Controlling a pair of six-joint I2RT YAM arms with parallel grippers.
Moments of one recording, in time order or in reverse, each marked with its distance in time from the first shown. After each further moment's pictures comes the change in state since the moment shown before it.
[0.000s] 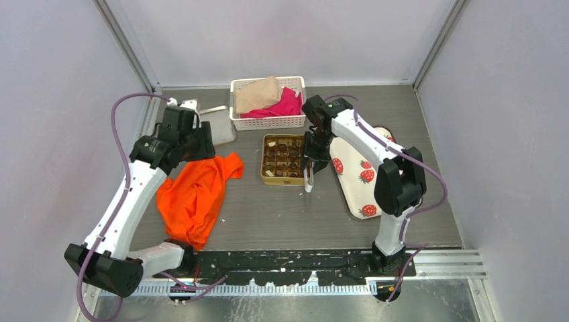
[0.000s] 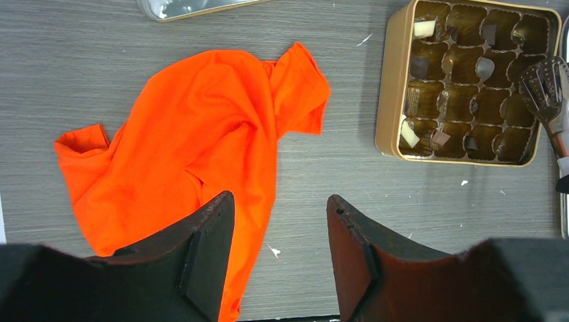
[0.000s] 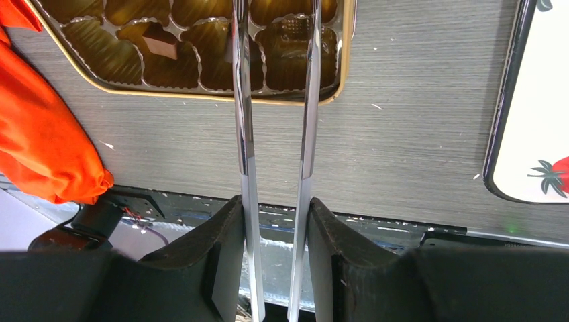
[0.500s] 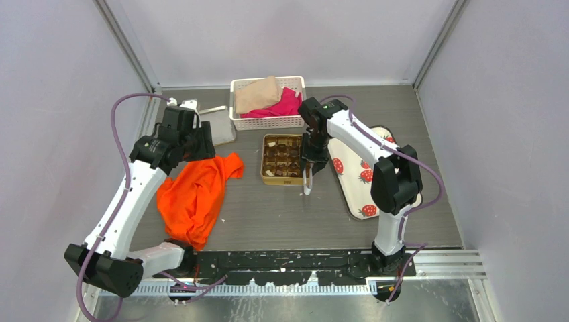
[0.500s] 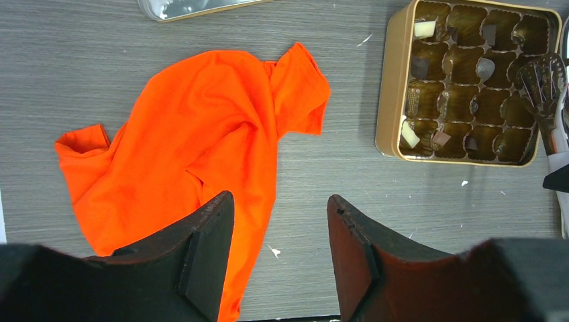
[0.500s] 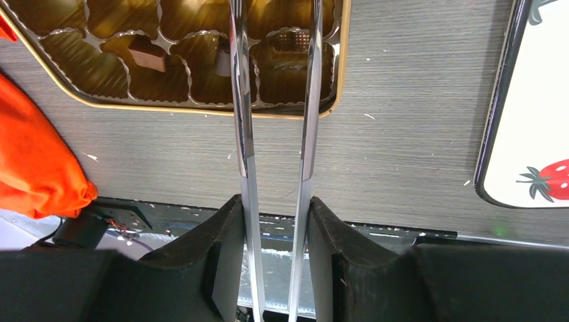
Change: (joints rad) left arm 0.000 0.000 0.000 0.001 -0.001 0.000; right arm 0.018 0.034 0.013 0.005 0.041 -0.003
